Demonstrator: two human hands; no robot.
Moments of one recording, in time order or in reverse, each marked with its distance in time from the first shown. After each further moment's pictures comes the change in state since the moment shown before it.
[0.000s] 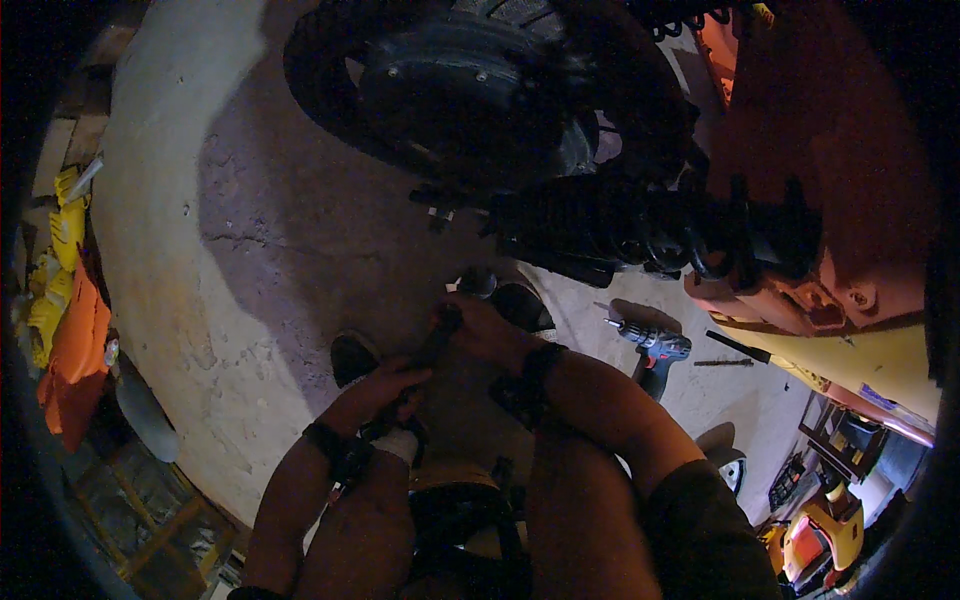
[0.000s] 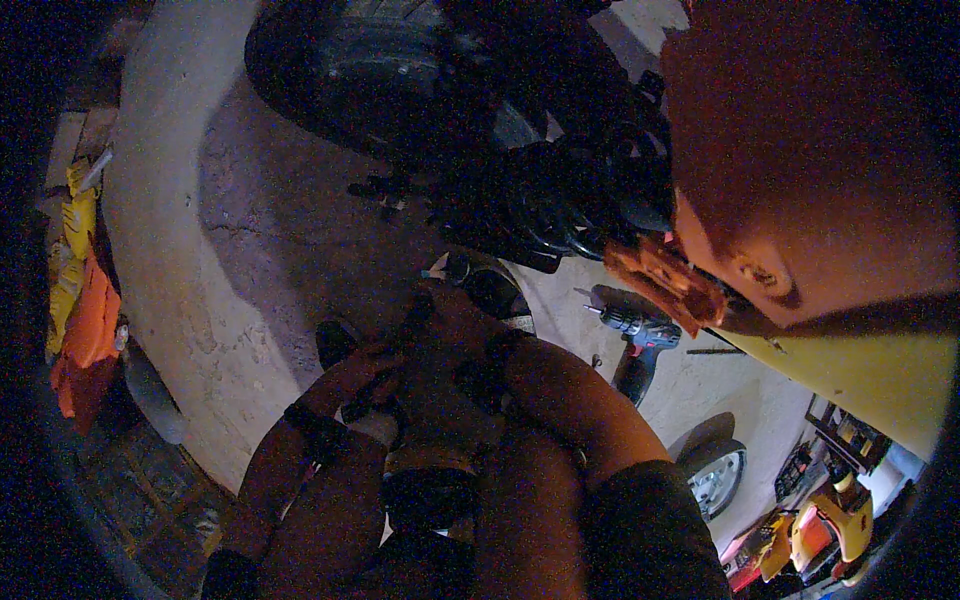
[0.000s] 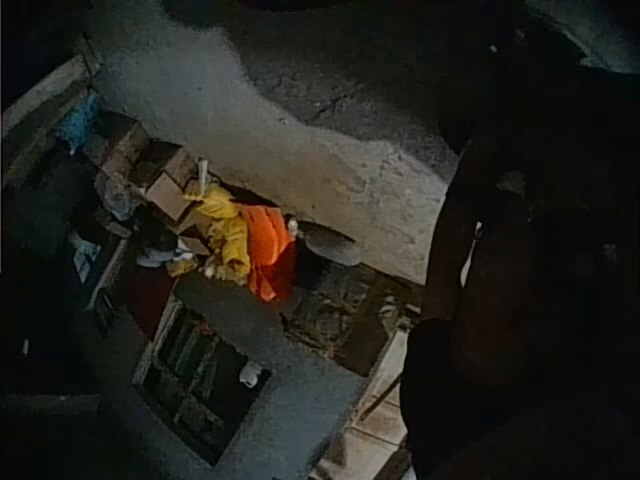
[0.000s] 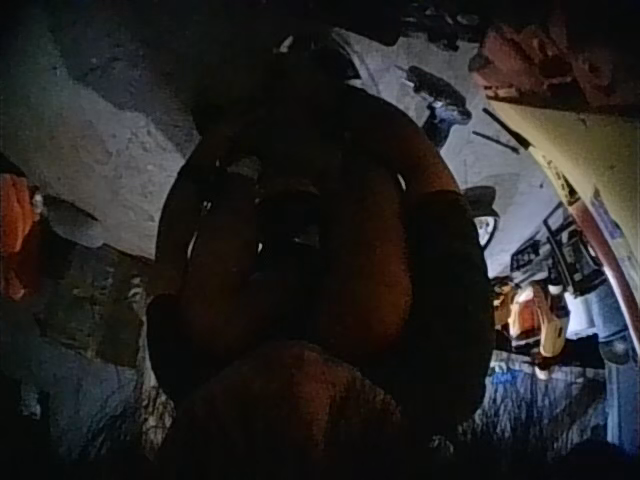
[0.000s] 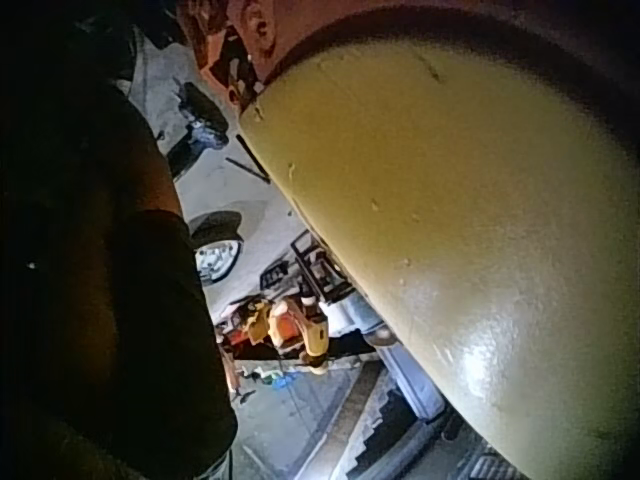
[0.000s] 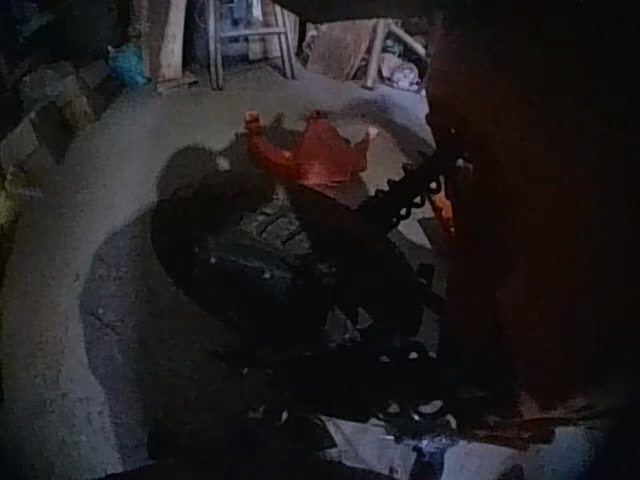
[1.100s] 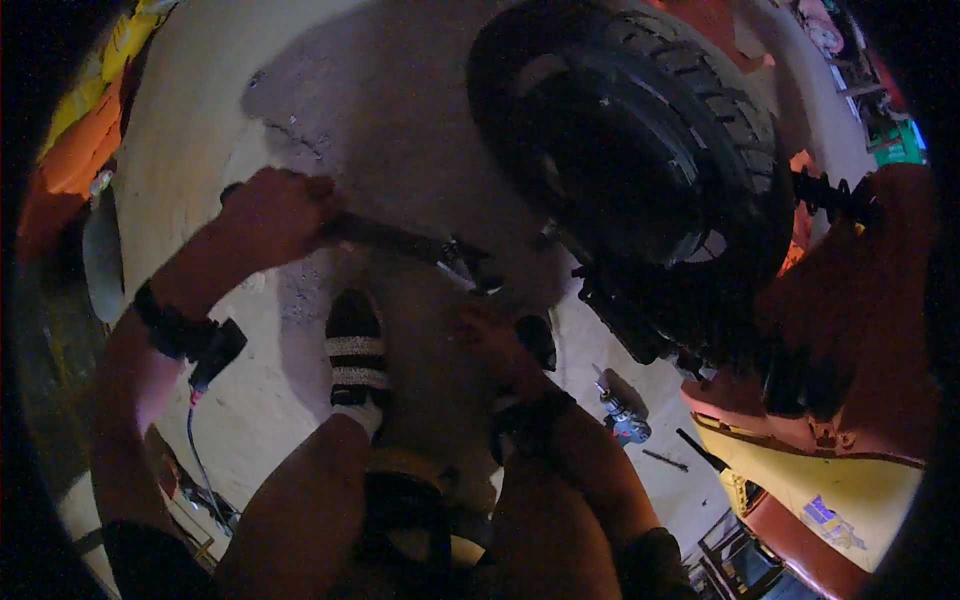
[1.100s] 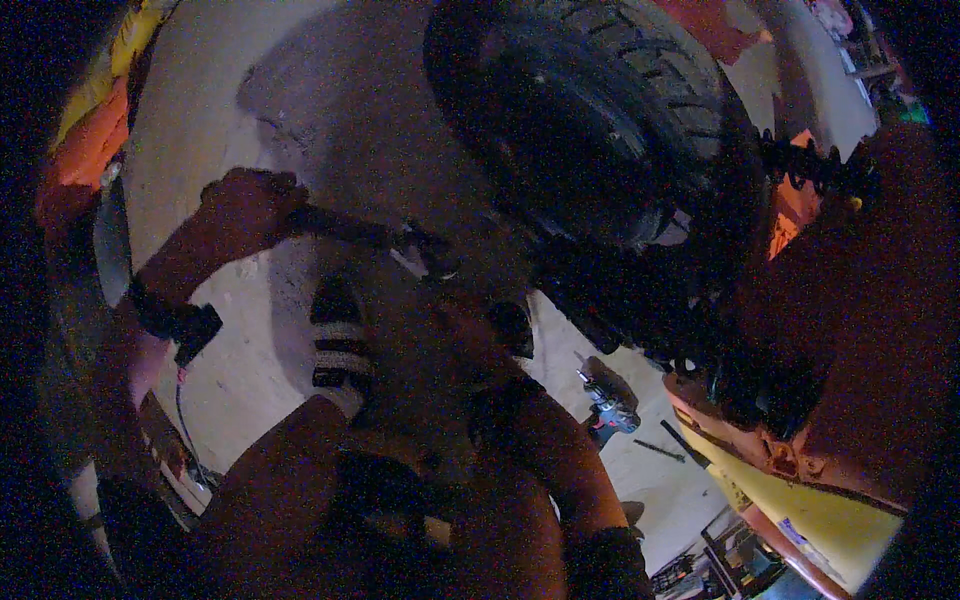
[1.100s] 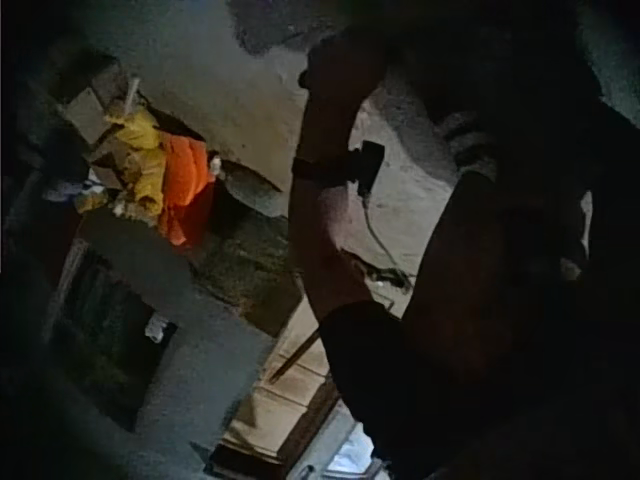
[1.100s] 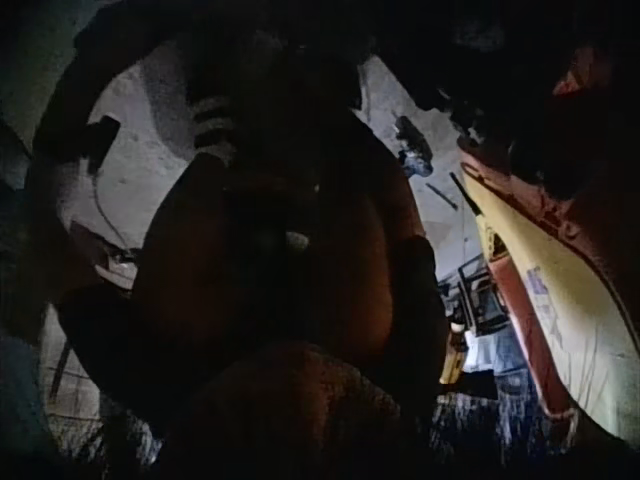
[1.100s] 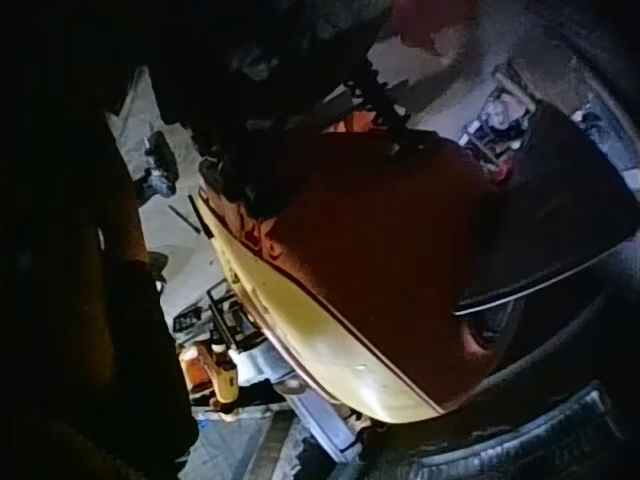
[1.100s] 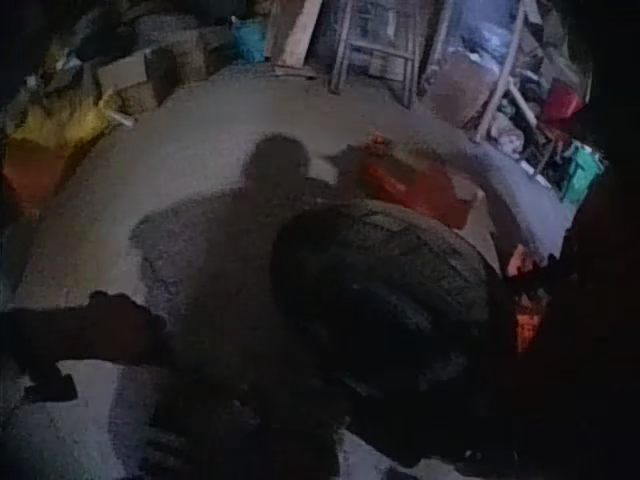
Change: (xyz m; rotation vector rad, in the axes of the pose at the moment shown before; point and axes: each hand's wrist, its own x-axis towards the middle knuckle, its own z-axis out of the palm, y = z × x) left_hand -0.154 0.163 -0.106 1.684 0.731 0.276; right_hand -0.026 -0.019 0.001 -0.875 -0.313 -0.123
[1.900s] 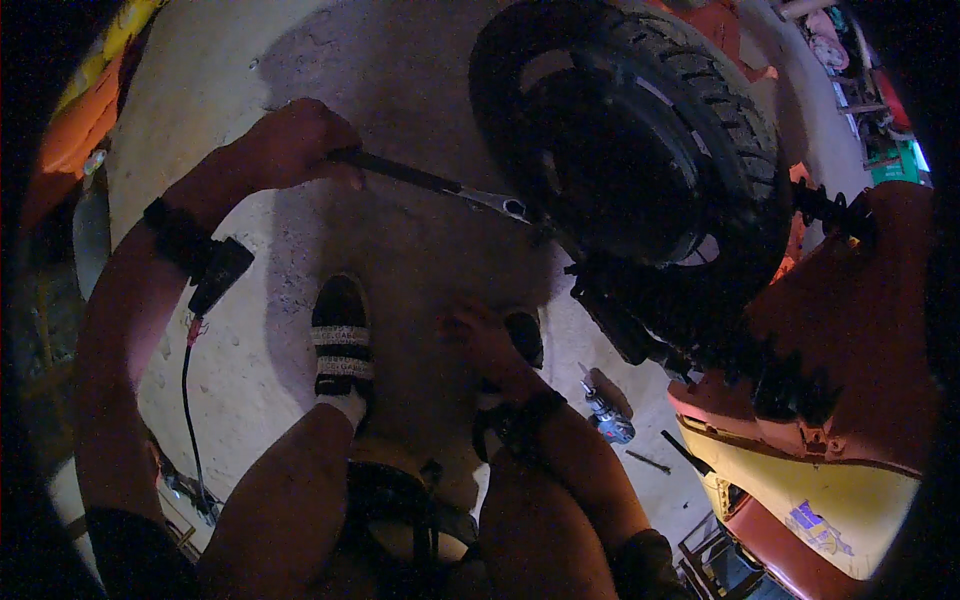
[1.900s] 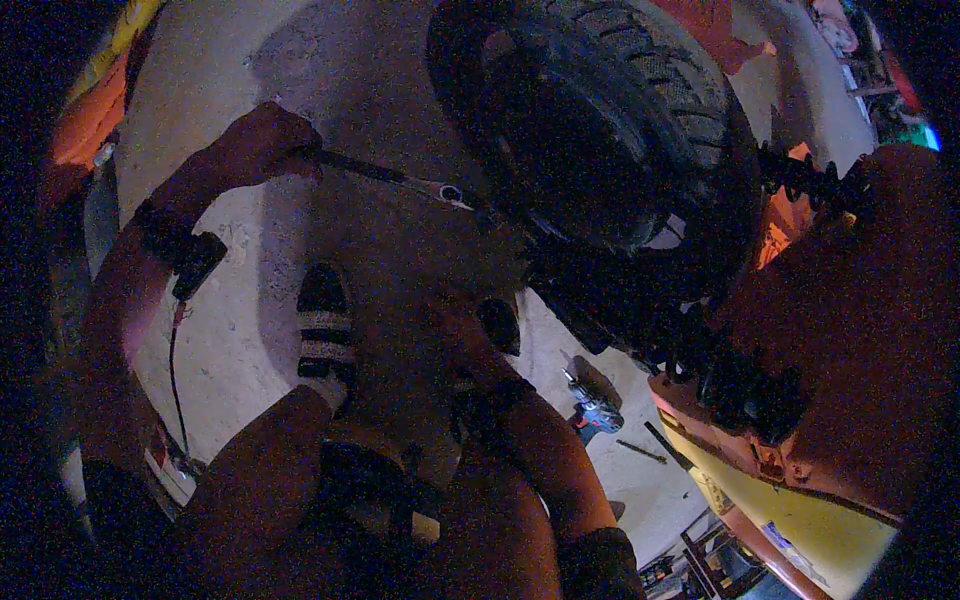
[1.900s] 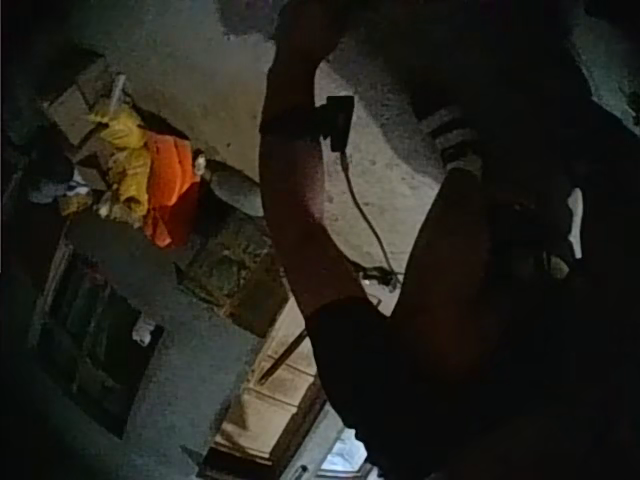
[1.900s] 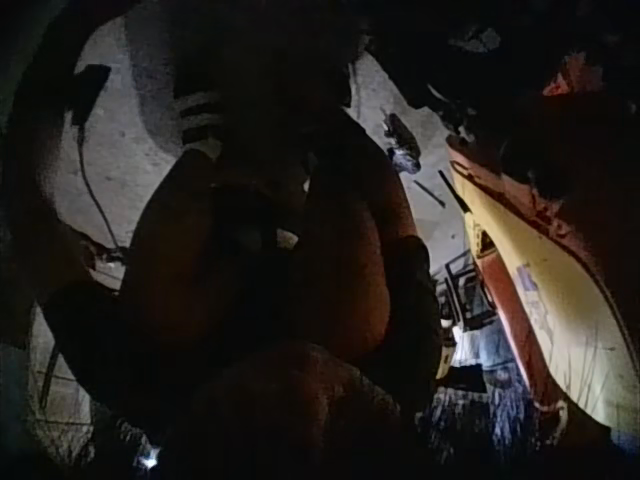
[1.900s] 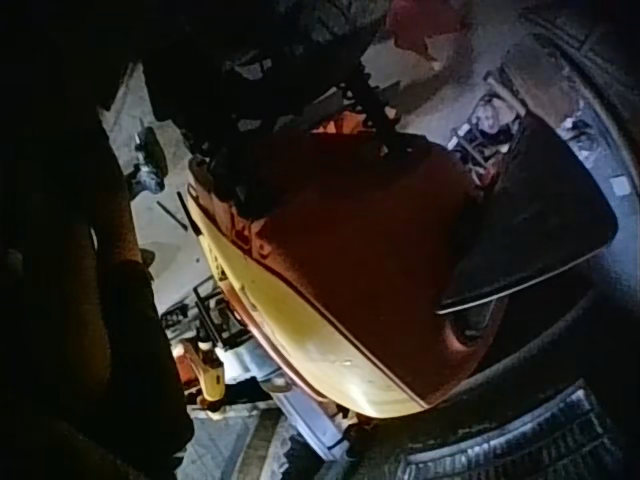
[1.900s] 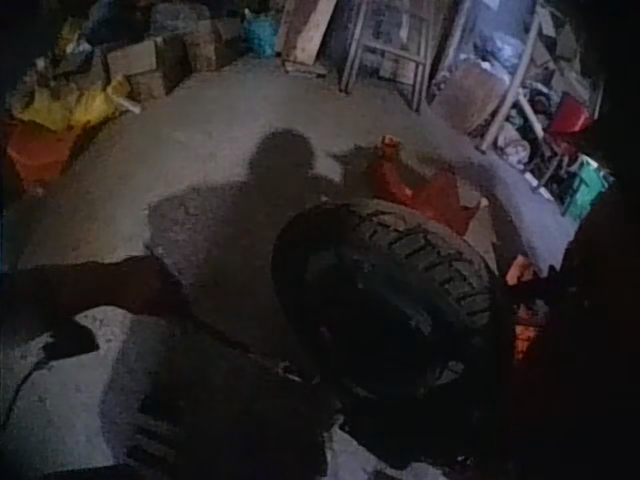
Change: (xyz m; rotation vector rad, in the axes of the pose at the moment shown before) left_hand 0.048 -0.048 0.007 -0.349 0.226 0.210; right_hand 0.004 -0.003 0.000 0.475 -0.021 0.094
